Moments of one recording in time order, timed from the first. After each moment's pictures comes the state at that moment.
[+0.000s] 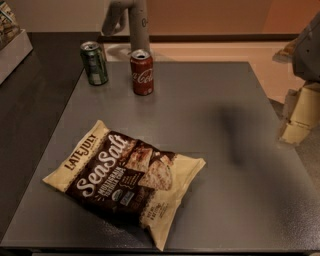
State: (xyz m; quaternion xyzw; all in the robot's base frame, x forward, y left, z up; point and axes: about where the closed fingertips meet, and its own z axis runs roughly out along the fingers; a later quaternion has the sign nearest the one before) arm 0.438 -0.217 0.976 -0.60 0.78 -0.03 0.16
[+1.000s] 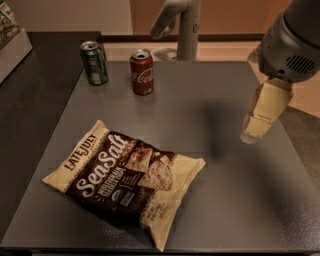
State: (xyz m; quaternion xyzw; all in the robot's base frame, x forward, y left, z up) arm 0.456 -0.173 0.967 -0.59 0.79 -0.01 0.16
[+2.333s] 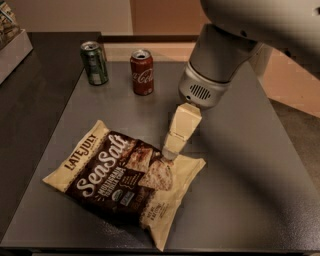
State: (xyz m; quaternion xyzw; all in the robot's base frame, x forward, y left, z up) arm 0.467 -0.054 0.889 -0.56 0.82 0.09 0.11
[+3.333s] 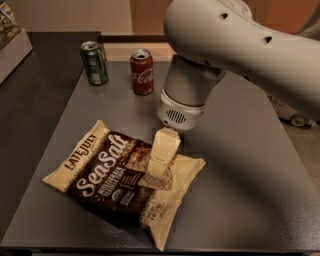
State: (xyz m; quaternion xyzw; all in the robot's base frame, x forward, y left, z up) arm 0.434 -0.018 0.847 -0.57 0.81 0.11 0.05
